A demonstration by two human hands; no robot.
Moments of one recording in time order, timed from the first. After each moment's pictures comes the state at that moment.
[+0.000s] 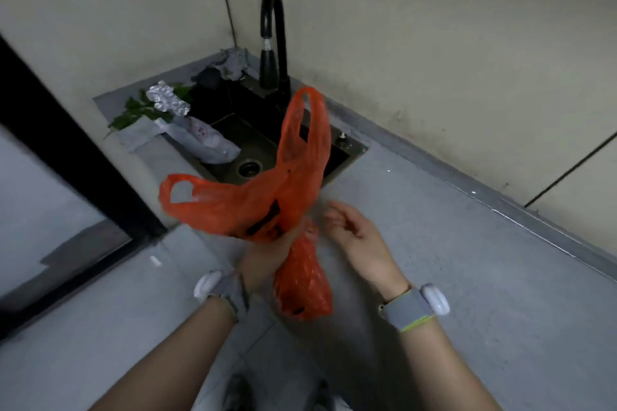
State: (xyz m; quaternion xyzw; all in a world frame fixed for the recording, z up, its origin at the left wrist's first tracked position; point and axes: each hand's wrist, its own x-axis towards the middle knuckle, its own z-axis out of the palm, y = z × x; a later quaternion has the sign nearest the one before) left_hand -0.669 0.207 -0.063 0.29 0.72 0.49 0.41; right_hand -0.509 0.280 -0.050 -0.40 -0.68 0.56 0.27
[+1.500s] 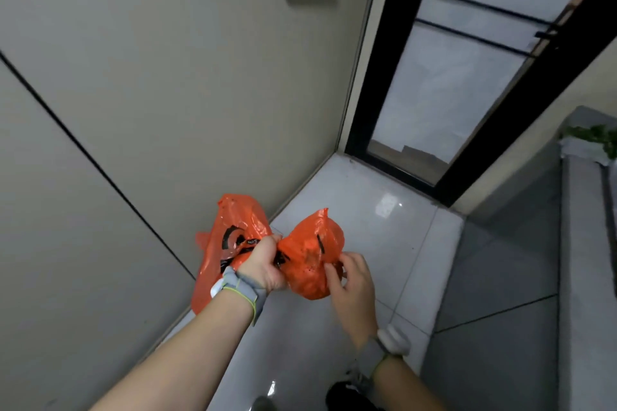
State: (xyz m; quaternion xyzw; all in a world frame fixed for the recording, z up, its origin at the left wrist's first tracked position) left_hand -0.556 -0.420 -0.118 -0.49 0.32 0.78 0.23; right_hand -0.523 -0.243 -0.149 0.08 -0.87 0.48 0.03
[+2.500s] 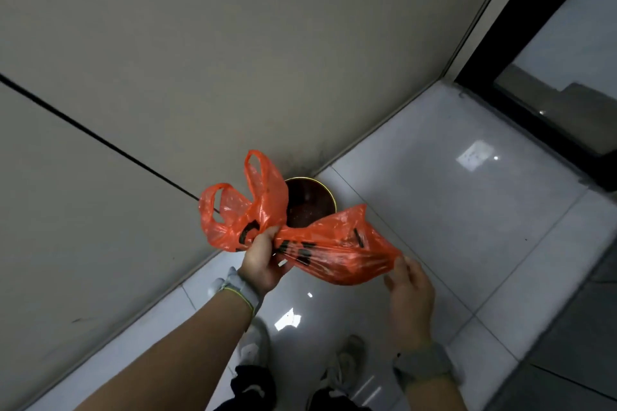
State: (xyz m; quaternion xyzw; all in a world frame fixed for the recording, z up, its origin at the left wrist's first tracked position) left_hand -0.599 -0.535 -0.400 -0.58 0.30 0.76 0.05; right_hand -0.648 -0.305 -0.396 -0.22 -0.71 0.65 -0.17
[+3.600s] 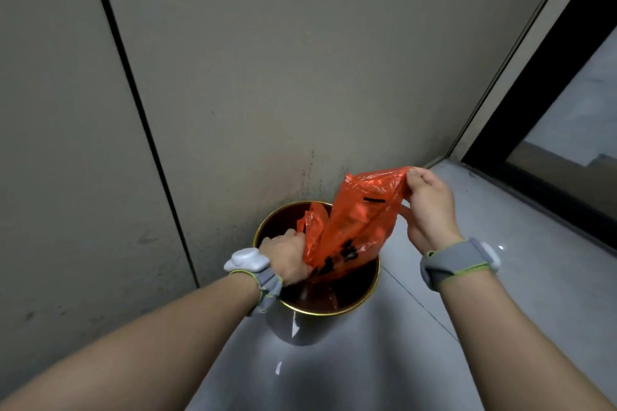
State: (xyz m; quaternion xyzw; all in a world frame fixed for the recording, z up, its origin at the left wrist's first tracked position) left_hand -0.672 -0.638 -0.737 -0.18 0.97 0.15 0.09; right_hand -0.793 -0.470 -0.631 0.03 -0.68 0.73 -0.06
